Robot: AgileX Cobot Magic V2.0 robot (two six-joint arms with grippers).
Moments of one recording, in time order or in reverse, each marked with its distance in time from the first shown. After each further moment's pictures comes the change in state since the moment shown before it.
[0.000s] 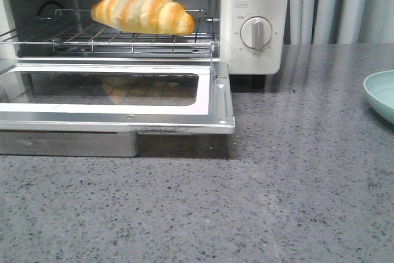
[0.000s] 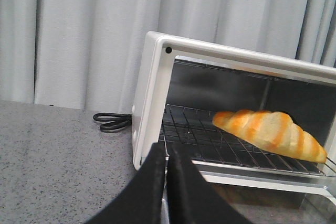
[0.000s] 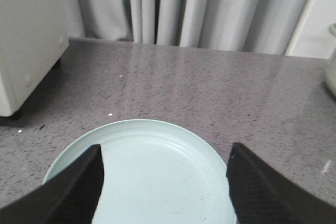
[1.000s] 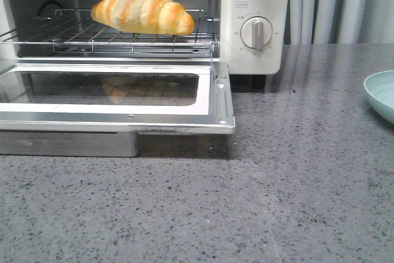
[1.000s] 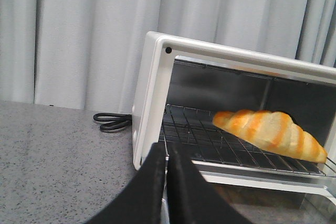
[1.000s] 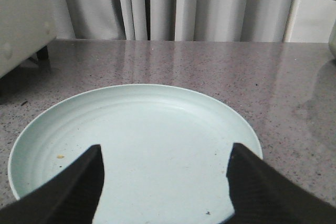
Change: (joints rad) left arm 0.000 0.000 0.000 0.000 0.000 0.000; right arm -0.040 -0.268 0.457 0.010 -0.329 0.058
